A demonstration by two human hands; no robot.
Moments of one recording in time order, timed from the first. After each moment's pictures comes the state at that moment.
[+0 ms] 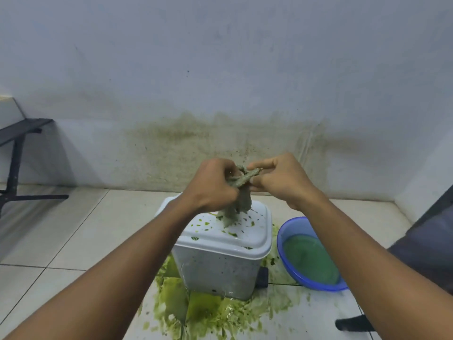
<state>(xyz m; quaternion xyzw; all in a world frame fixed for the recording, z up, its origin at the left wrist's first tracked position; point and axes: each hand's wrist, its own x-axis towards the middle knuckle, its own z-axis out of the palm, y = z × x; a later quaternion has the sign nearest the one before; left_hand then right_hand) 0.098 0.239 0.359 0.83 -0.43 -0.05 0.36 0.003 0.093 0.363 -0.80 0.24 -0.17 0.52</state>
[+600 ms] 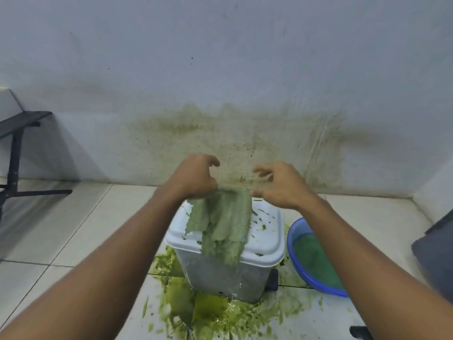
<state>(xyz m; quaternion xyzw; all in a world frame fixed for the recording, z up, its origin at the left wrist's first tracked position) 0.181 0.237 0.328 0.90 -0.38 -0.07 0.22 0.044 0.067 0.313 -0.91 0.22 -0.09 0.34</state>
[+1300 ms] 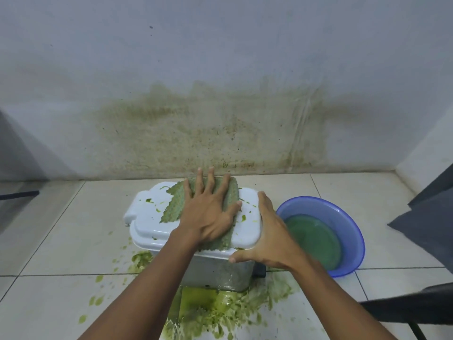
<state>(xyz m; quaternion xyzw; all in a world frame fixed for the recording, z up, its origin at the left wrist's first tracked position) 0.133 0.187 0.201 0.89 -0.43 -0.05 0.09 -0.022 0.074 0.182 -0.89 0.23 -0.04 0.40</state>
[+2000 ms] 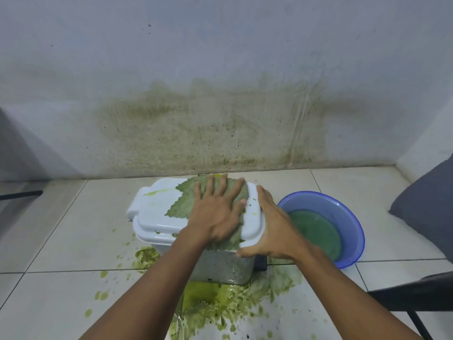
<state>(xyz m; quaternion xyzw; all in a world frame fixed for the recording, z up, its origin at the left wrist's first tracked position) 0.112 0.186 0.202 0.88 -0.46 -0.08 0.09 -0.021 0.065 0.172 -0.90 0.20 -0.06 0.38</state>
